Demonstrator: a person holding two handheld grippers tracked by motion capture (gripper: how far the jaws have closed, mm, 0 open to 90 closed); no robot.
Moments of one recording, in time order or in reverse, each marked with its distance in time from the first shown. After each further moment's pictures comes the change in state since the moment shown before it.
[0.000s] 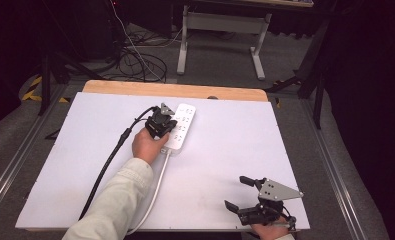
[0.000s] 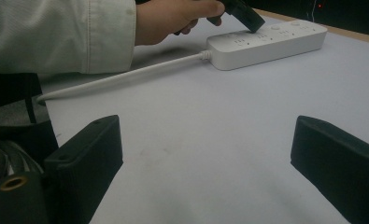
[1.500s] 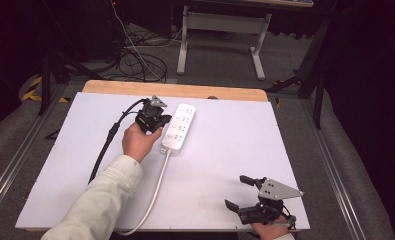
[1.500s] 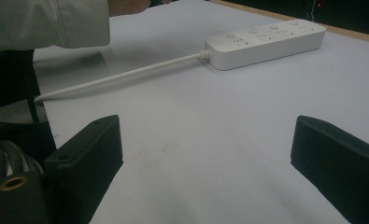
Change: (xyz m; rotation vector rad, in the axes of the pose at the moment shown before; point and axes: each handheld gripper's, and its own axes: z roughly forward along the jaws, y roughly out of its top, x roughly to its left) left arm 0.004 0.019 -0.055 -0.009 -0.026 -0.023; right arm -0.002 0.000 0.001 0.002 -0.002 0.002
